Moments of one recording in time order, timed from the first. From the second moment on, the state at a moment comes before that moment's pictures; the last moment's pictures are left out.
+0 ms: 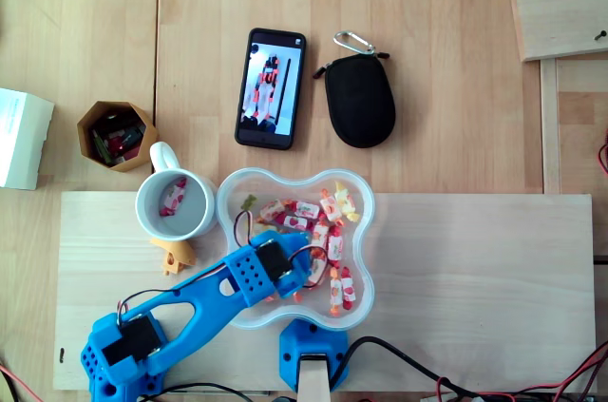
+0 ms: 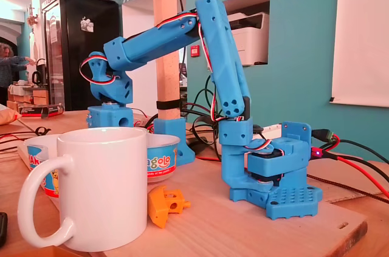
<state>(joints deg) 60.5 73.7 89.5 68.6 23.8</state>
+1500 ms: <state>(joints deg) 50.2 73.7 26.2 95.1 22.9</state>
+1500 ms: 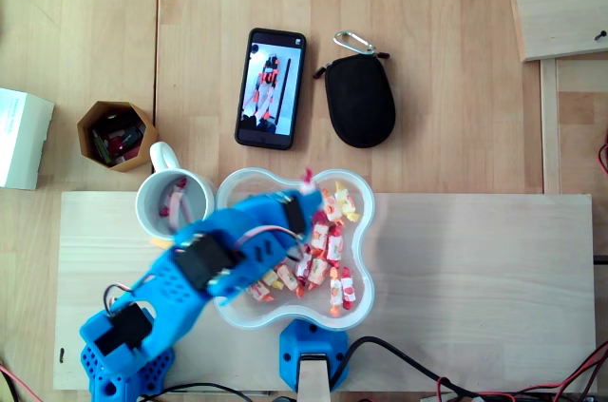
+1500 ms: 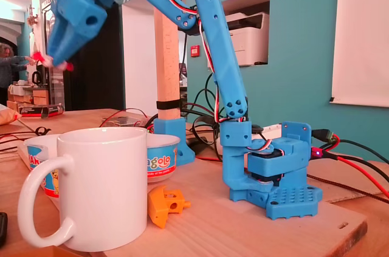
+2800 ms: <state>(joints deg) 25.3 85.3 -13.4 80.5 0.5</state>
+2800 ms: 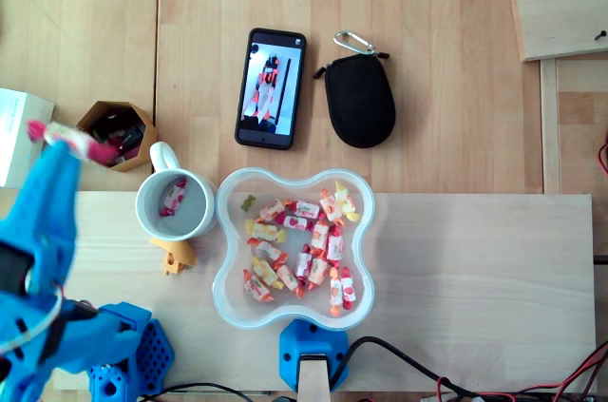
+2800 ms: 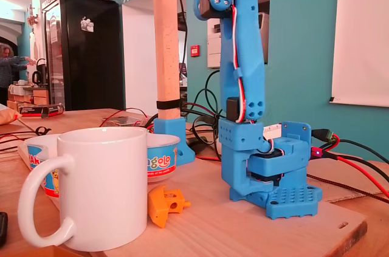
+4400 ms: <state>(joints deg) 5.4 100.6 -5.8 100.7 5.6</state>
